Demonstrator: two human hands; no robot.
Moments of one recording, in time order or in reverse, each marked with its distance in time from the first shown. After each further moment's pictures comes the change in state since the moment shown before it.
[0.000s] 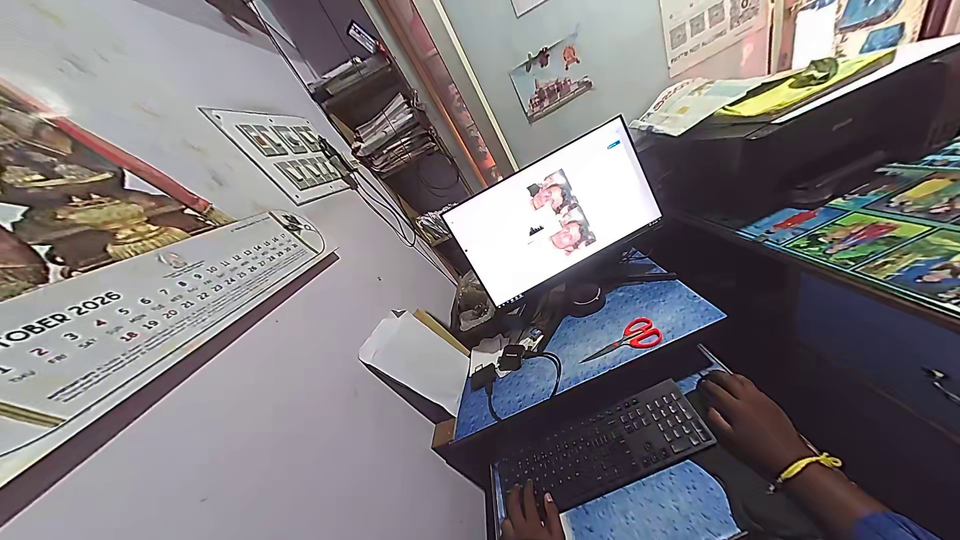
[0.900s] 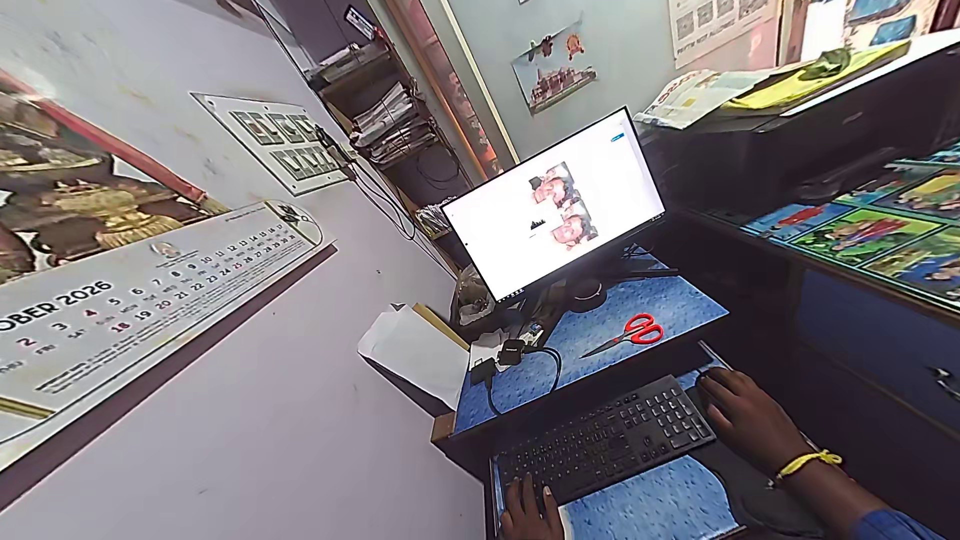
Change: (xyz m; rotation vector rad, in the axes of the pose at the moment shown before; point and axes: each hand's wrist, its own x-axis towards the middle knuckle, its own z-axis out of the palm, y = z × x) left_hand -0.002 -0.001 0.003 0.016 0.037 0.007; right_hand 0.000 0.000 -0.002 0.039 0.025 -0.034
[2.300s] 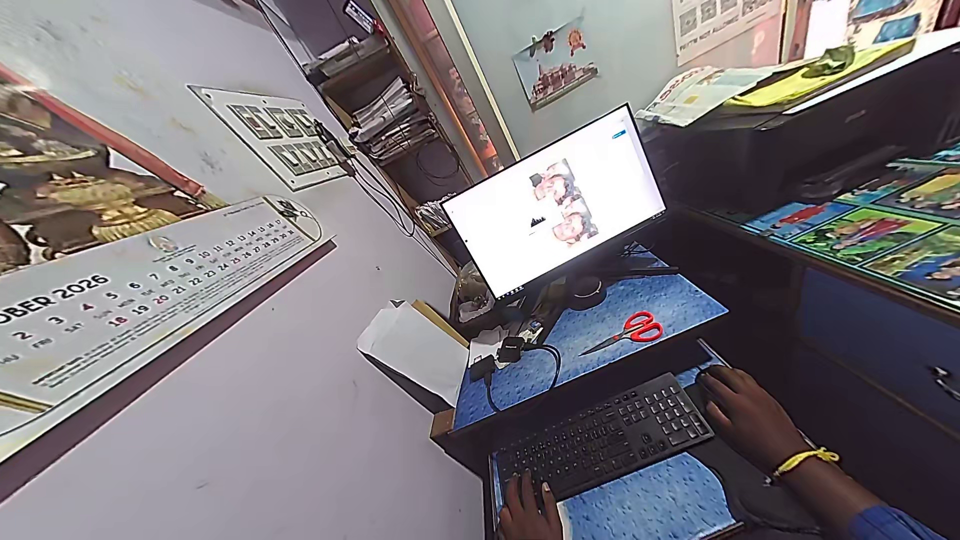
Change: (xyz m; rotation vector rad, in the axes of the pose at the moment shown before) left_hand 0.000 -0.001 0.001 -0.013 -0.021 -0.014; right_hand 0.001 -0.003 -0.003 -0.030 -0.005 0.019
